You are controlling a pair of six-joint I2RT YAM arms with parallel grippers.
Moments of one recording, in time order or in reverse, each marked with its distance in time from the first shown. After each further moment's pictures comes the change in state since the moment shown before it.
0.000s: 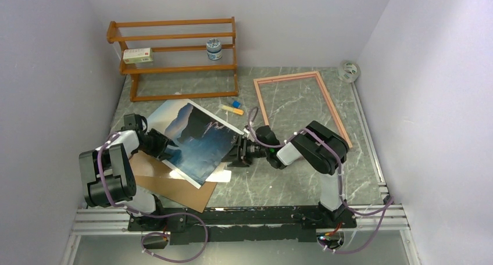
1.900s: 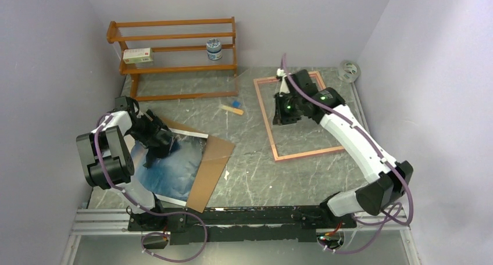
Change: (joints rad) left arm 0.049 0.170 0.300 -0.106 -0.013 0.223; right arm -0.174 -0.543 0.776 -1.761 0.543 -0.809
